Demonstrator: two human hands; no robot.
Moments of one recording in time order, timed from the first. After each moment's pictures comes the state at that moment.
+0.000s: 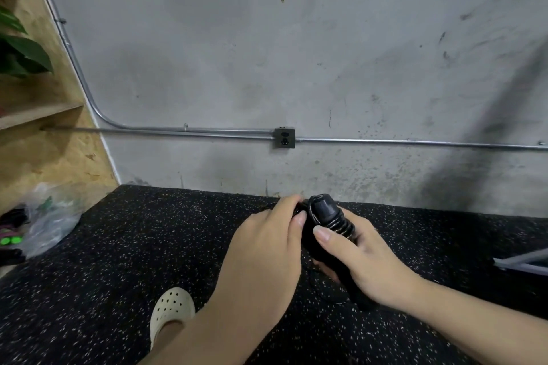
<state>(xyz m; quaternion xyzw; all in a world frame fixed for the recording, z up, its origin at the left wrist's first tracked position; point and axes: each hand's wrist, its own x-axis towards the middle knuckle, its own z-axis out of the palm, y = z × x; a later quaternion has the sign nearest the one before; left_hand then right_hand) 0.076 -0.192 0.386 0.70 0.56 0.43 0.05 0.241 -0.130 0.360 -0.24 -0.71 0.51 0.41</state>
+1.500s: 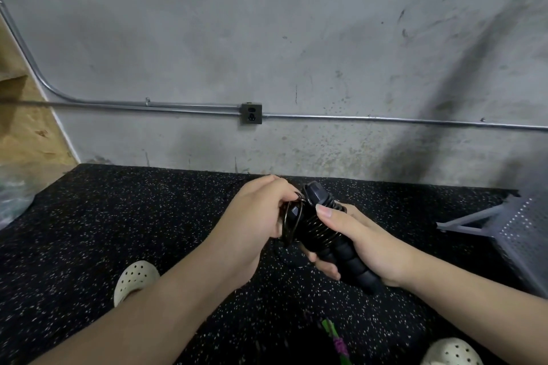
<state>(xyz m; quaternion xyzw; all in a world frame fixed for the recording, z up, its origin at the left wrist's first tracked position) 0.139 -0.188 0.396 0.46 0.51 0.50 0.53 0.318 -0.149 0.347 -0.24 -0.62 0.68 0.29</state>
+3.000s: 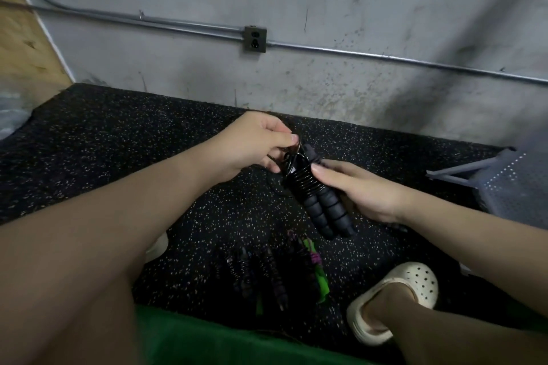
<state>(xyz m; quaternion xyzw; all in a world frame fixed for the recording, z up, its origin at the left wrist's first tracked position) 0.132 -0.157 0.335 0.55 0.55 0.36 0.51 0.353 -0.157 0.305 -0.42 -0.63 0.63 0.19</state>
